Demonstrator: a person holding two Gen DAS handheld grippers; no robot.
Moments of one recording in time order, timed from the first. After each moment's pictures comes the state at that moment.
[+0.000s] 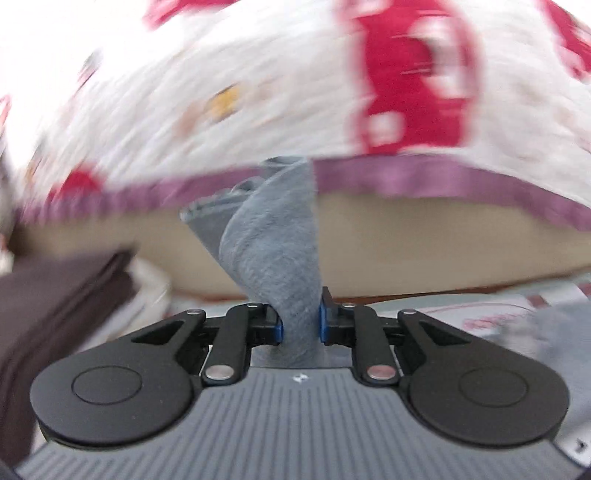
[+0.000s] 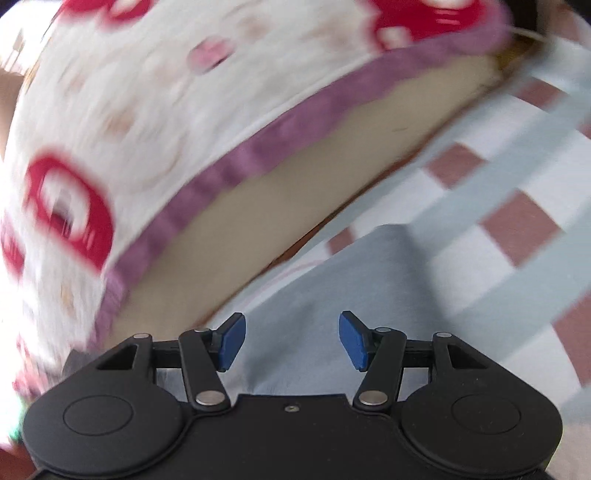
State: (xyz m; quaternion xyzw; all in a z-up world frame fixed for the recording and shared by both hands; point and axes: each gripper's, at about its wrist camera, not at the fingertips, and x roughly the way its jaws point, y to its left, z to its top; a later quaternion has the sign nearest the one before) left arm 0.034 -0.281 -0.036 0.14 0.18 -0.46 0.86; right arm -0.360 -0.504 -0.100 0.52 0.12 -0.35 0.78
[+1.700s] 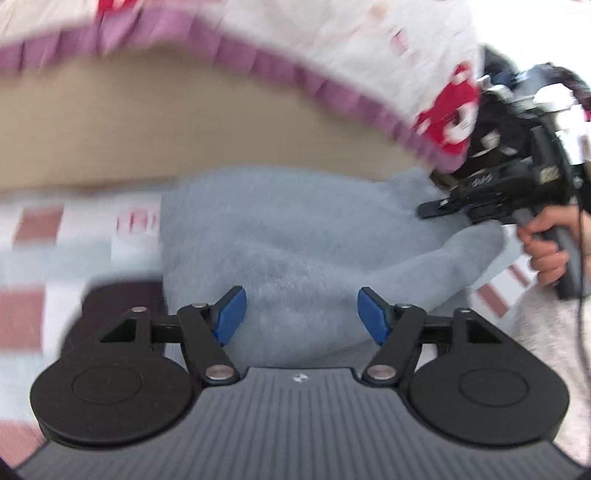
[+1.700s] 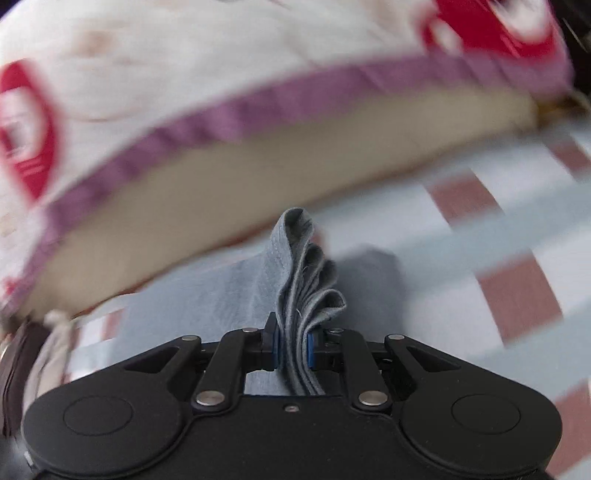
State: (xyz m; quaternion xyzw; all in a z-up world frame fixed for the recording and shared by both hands) left arm -0.044 -0.336 -0.138 0.12 0.34 -0.65 0.67; right arm -0.312 -0.575 -0.141 0.42 0.26 -0.37 0.78
